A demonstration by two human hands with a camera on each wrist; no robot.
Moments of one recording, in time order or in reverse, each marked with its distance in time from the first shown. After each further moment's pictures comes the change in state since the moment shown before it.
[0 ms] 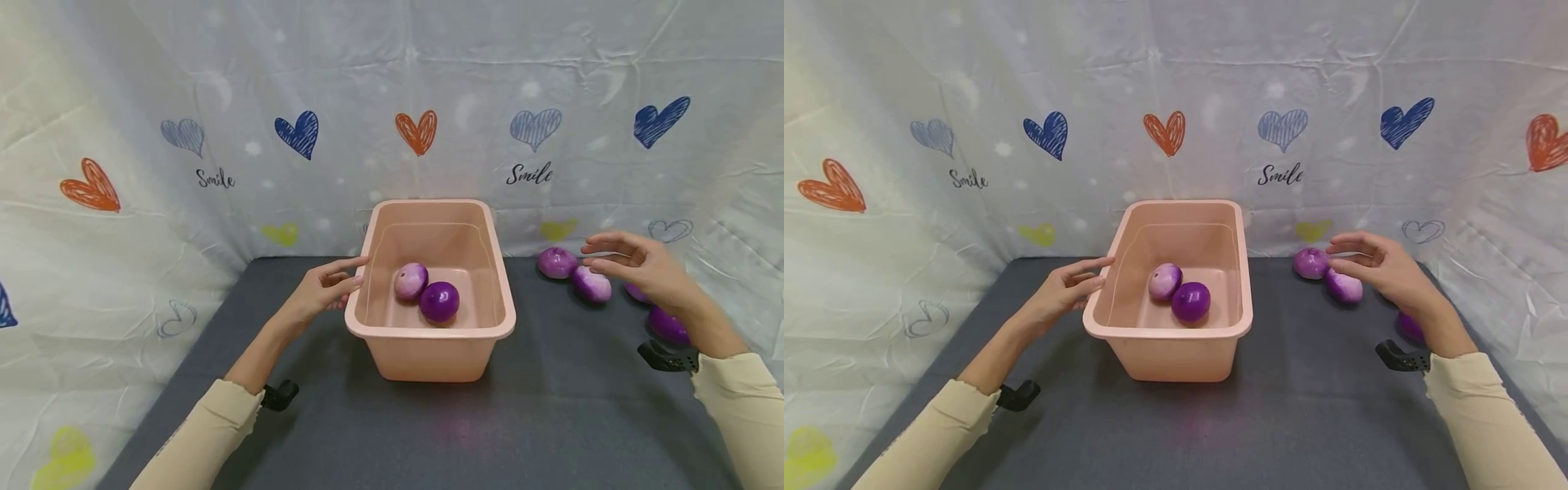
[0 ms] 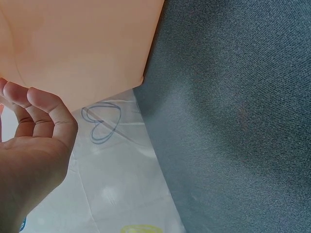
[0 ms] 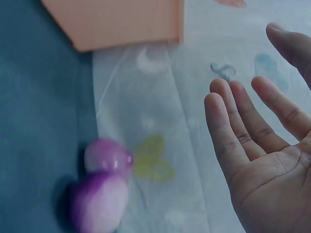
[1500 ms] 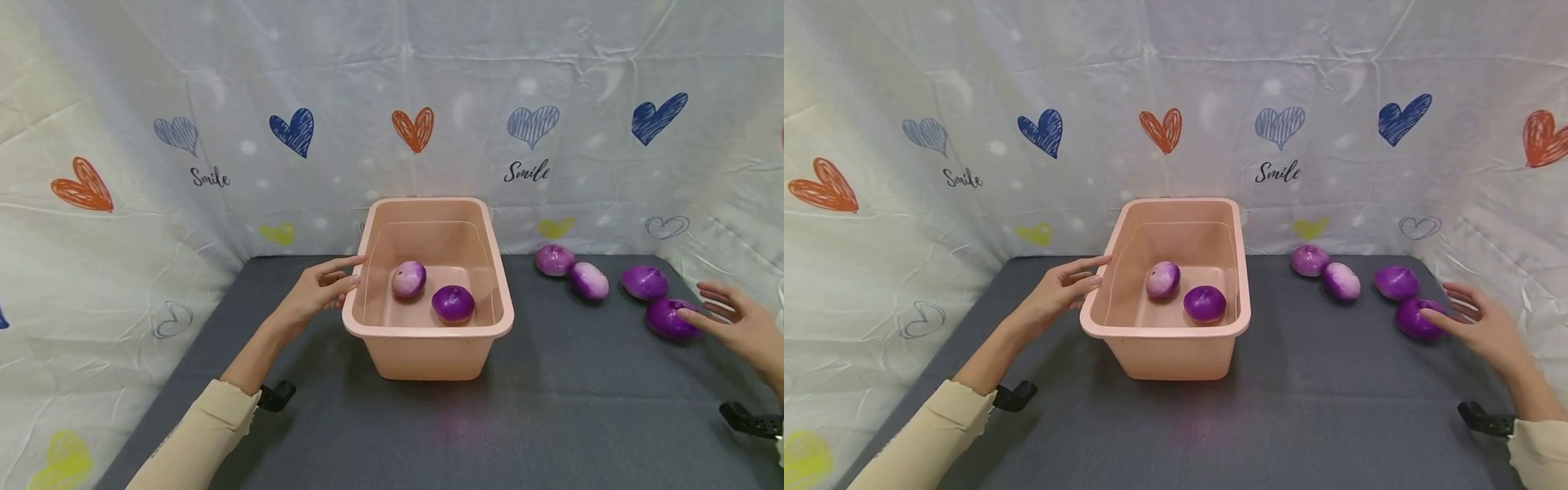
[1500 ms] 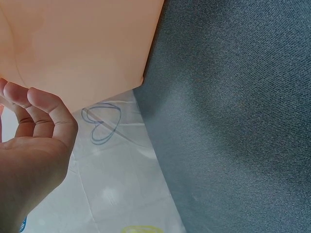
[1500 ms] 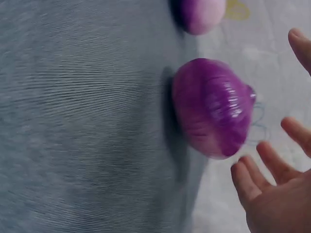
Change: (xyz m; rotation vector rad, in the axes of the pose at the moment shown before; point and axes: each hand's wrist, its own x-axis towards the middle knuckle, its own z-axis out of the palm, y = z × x) left_hand 0.001 0.000 0.001 -0.009 0.006 -0.011; right_hand -0.109 0.100 -0.064 -0.353 0.334 0.302
